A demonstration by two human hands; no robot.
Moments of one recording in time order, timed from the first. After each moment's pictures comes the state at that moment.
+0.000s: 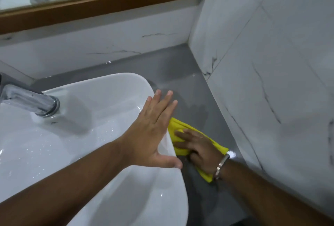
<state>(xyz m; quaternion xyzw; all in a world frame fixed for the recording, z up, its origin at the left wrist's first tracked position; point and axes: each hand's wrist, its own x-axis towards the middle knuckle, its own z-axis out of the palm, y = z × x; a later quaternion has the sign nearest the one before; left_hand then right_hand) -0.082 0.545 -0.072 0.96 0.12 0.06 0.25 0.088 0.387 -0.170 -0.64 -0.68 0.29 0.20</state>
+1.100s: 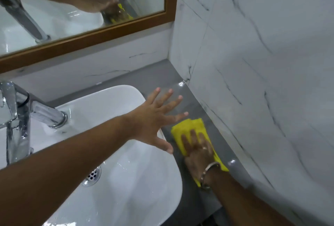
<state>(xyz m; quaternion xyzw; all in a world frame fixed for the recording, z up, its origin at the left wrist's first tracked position) -0.050 0.561 -0.029 0.99 -0.05 -0.09 -0.01 0.039 0.335 -0.172 -0.85 -0.51 0.14 -0.04</state>
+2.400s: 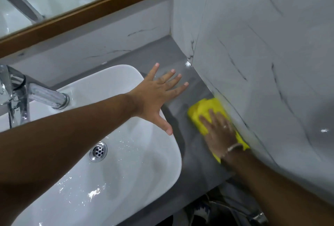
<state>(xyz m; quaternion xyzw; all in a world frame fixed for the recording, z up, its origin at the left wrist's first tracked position) -0.034 0.559 -0.034 0.99 -0.06 -0.10 -0.05 0.074 0.302 -0.159 -0.87 -0.47 0.11 0.04</state>
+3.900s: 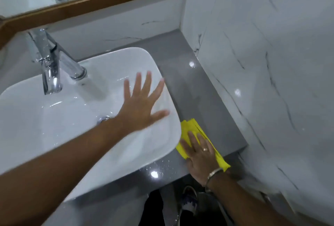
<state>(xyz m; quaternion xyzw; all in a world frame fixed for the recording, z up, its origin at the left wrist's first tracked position) -0.143 0.490 -0.043 0.97 0.25 -0.06 0.07 -0.049 0.238 -0.161 -0.82 -0.55 0.15 0.03</state>
